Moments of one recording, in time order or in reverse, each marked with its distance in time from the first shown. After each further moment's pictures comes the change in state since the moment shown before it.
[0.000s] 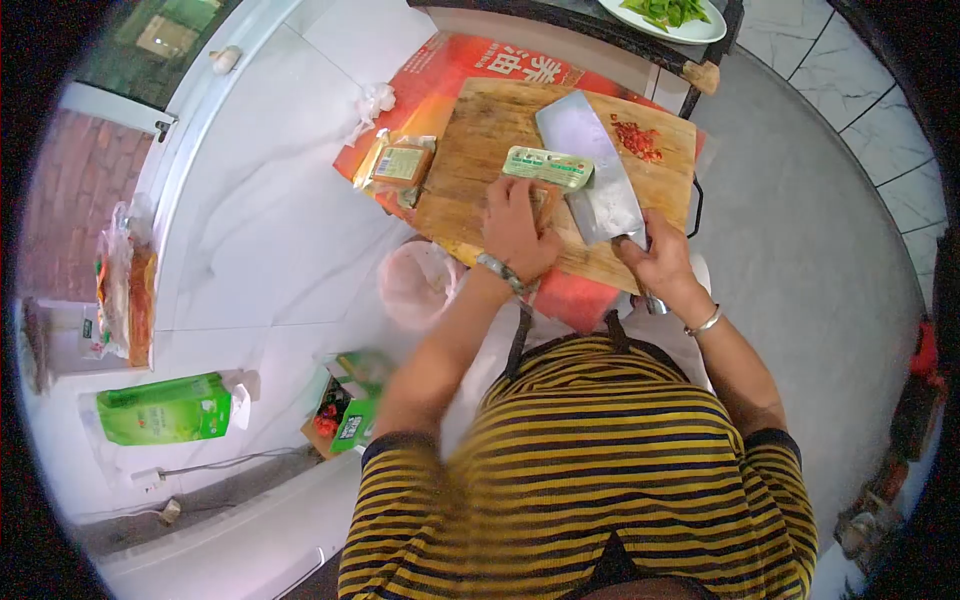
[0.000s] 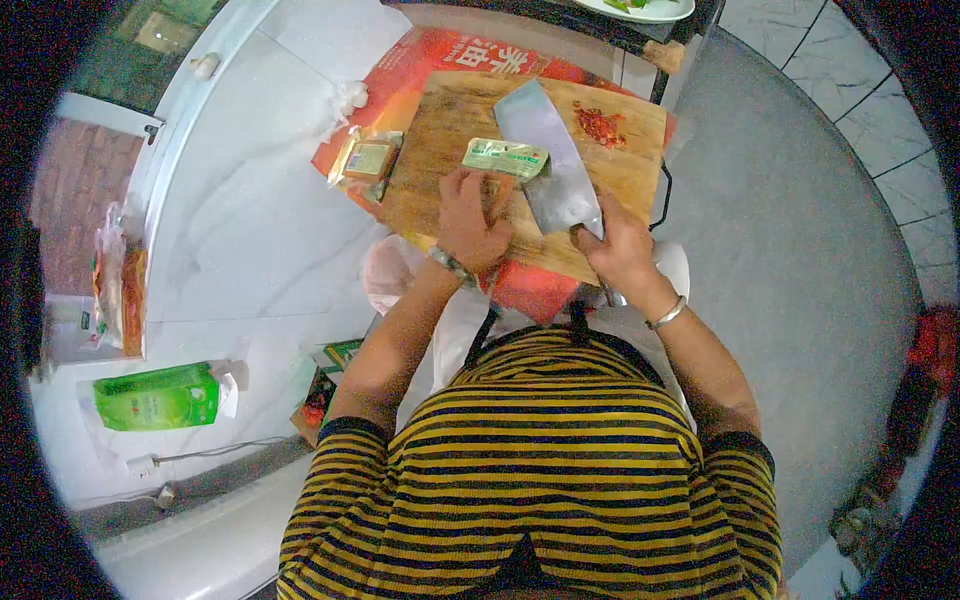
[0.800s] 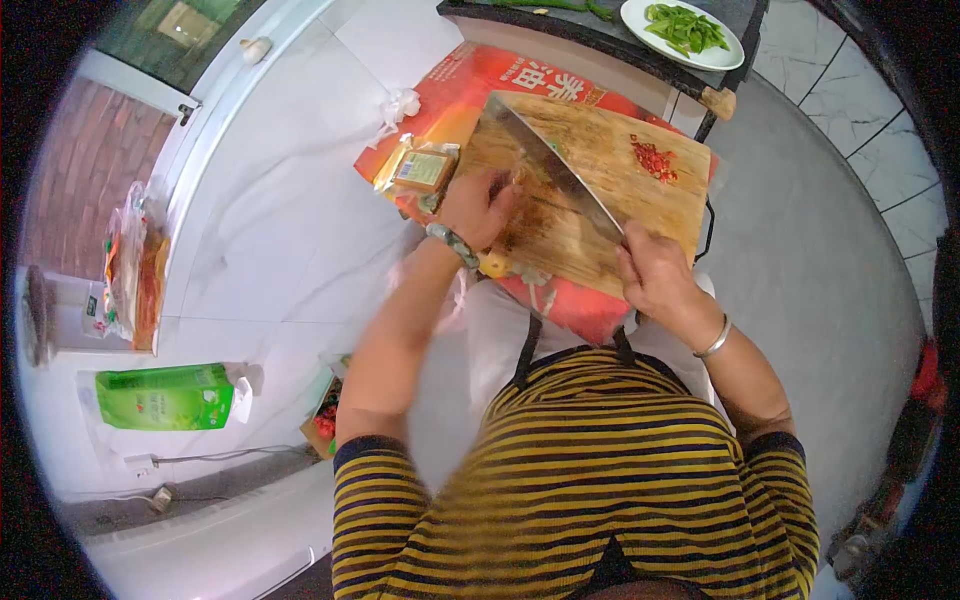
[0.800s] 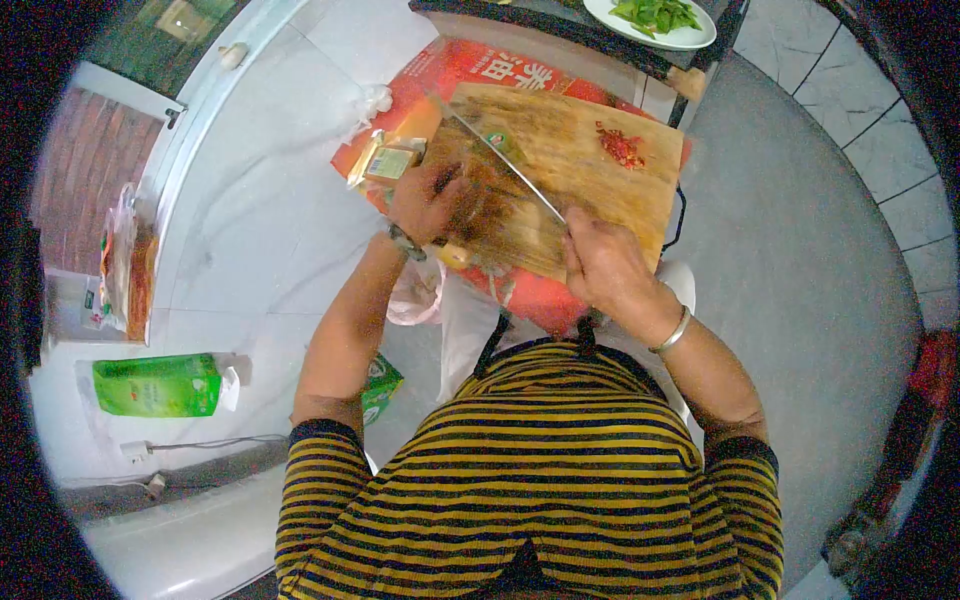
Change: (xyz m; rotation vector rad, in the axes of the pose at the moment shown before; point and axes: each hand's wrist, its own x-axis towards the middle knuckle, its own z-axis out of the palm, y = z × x) left_hand 0.042 -0.029 -0.090 -0.012 -0.084 0.017; right_hand 0.020 -0.075 -0.019 -0.093 -0.181 -0.291
